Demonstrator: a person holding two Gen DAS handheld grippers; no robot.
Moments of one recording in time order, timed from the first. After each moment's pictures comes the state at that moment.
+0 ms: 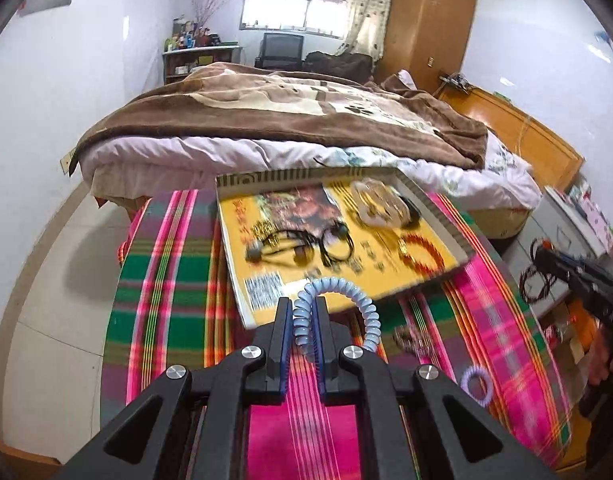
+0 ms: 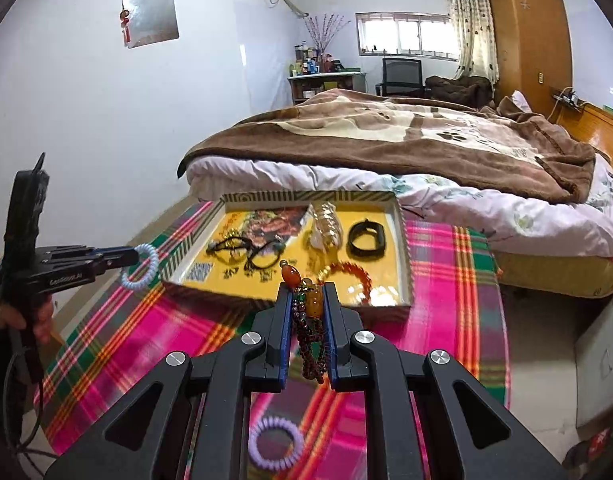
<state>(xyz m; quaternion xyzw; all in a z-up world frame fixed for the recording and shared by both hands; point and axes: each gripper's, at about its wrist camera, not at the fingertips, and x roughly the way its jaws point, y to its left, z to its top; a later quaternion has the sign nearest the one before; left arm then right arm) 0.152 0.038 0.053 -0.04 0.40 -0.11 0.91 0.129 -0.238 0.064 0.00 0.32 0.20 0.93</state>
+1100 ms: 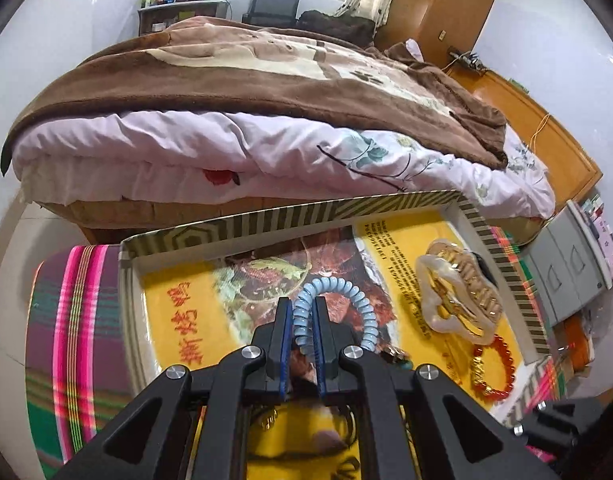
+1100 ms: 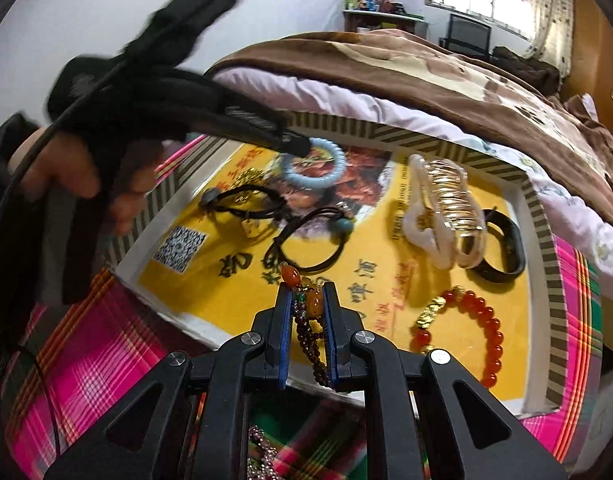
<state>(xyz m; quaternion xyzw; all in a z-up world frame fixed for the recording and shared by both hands) 0.369 0.007 -0.025 -0.05 0.47 -0.15 0.87 0.237 -0.125 -0.030 -0.10 0.42 0.26 0.87</state>
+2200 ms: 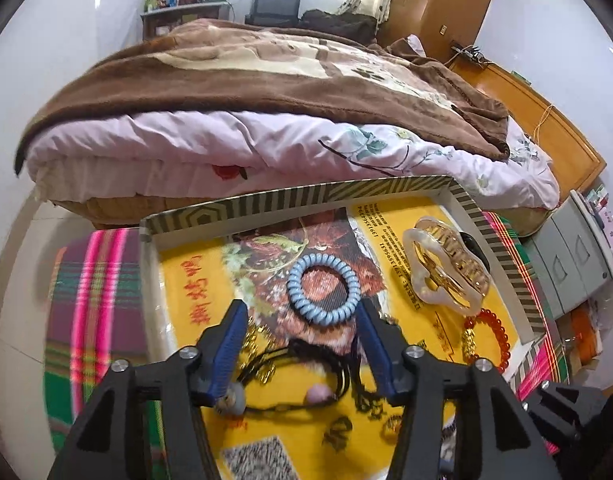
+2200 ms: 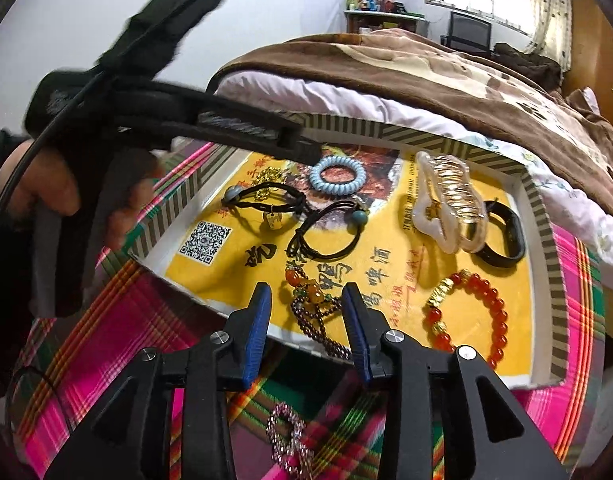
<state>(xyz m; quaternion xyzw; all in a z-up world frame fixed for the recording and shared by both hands) 0.331 0.008 -0.005 -0.03 0.47 -0.13 0.87 0.218 -0.130 -0.019 -0.07 0.42 0.27 0.87</state>
